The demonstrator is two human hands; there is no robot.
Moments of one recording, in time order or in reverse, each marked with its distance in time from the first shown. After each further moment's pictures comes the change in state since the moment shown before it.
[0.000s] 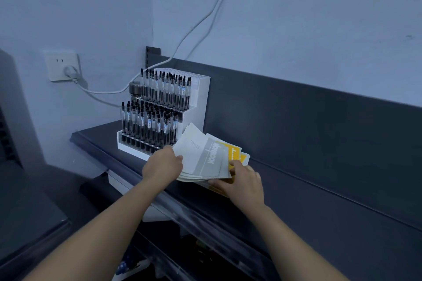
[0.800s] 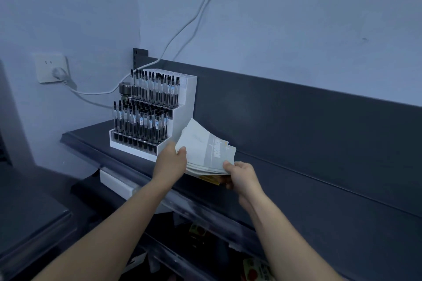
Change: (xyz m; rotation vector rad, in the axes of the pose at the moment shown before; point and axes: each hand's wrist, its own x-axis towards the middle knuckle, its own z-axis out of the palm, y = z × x) left_hand -0.048 0.020 0.002 -0.600 0.008 0.119; right_hand -0.041 -0.021 -0.047 0.969 -0.136 0.484
